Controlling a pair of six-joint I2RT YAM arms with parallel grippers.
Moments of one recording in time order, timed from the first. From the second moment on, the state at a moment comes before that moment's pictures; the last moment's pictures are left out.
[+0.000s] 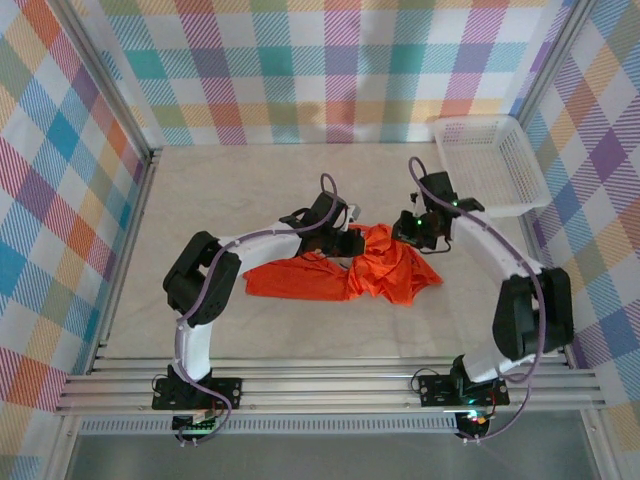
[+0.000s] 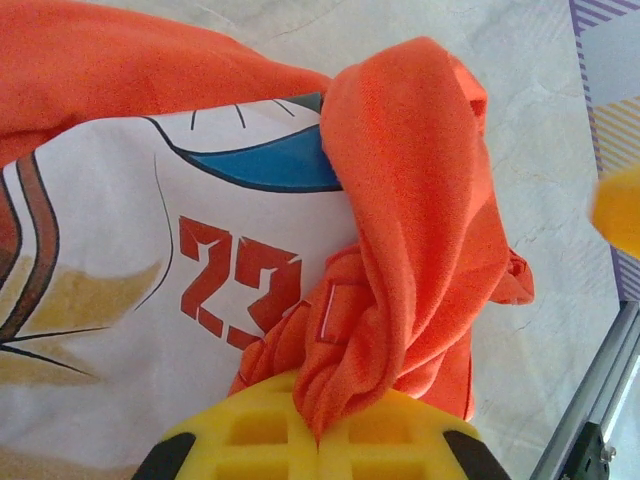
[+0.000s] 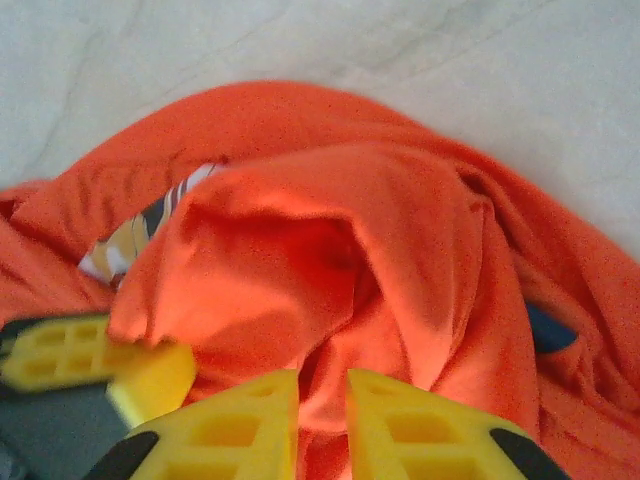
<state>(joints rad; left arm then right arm) -0.71 1.97 1.36 -0.21 0.40 -0.61 0.25 1.51 1.13 -0.72 -0.29 0.50</state>
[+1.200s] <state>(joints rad) -0.71 1.94 1.39 -0.16 0.44 -0.59 0.33 1.45 1.38 -0.97 -0.34 0.46</state>
